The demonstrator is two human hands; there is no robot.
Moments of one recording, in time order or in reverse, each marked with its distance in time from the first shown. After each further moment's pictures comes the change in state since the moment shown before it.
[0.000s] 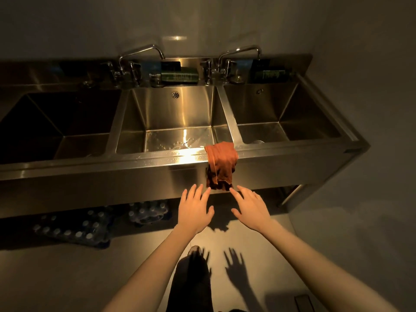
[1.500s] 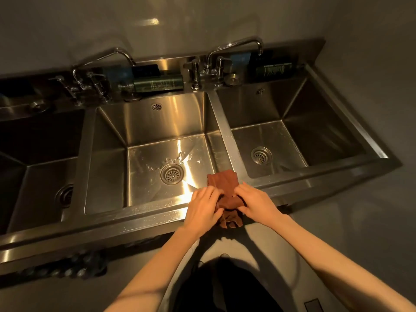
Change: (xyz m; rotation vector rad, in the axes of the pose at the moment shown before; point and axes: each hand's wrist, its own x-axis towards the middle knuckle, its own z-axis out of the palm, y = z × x) left_hand 0.200 -0.029 -0.018 -0.268 0.160 0.331; right_hand 0.182 0.070 -0.043 0.240 0.051 -0.193
